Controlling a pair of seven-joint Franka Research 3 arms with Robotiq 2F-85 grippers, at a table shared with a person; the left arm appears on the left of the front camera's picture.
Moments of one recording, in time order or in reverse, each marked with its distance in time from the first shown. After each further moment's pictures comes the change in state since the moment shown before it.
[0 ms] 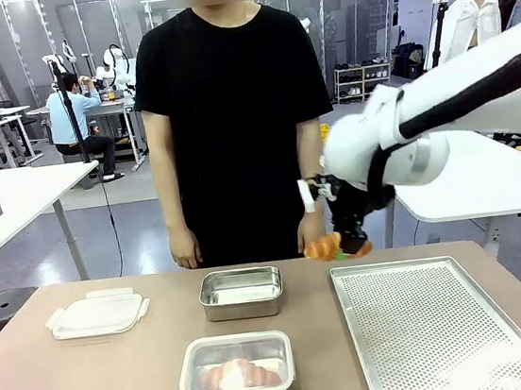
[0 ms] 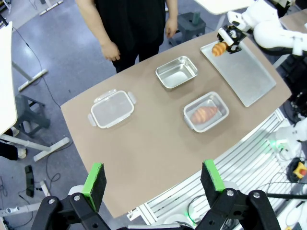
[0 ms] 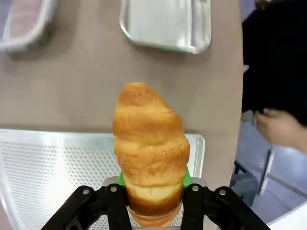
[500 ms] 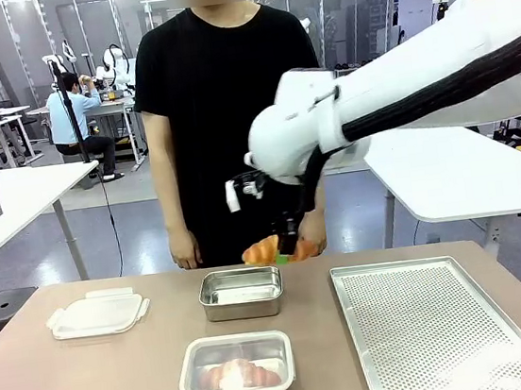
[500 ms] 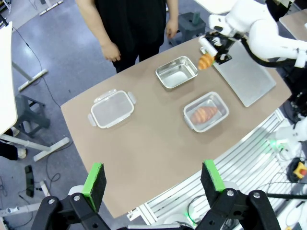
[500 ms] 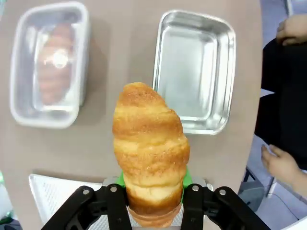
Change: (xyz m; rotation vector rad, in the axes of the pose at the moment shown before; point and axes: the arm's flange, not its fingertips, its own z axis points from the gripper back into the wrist) left arm 0.000 0.000 0.000 0.000 0.000 0.000; right arm 0.139 0.007 -0.012 0.094 0.085 -0.021
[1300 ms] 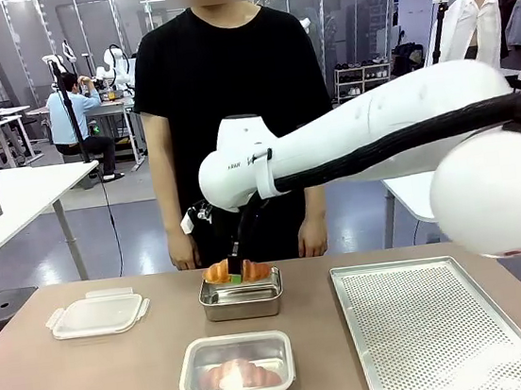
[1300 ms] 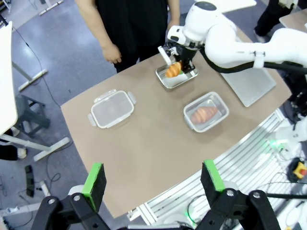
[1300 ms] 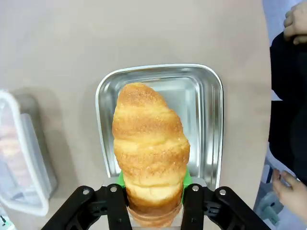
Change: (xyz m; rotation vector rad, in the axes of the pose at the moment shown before) left arm 0.000 0.000 0.000 0.000 0.000 0.000; right arm 0.079 -0.066 -0.101 0.062 0.043 -0.182
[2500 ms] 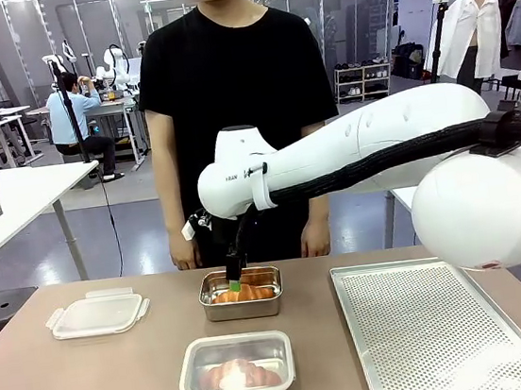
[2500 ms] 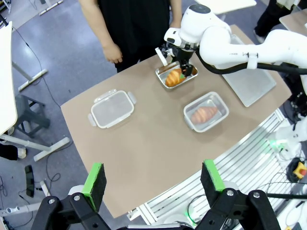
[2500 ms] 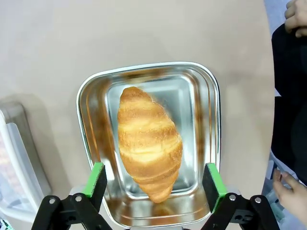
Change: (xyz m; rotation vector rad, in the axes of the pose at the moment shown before) left arm 0.000 0.000 0.000 0.000 0.000 0.000; right arm 0.000 -0.010 -0.015 0.004 0.018 -0.032
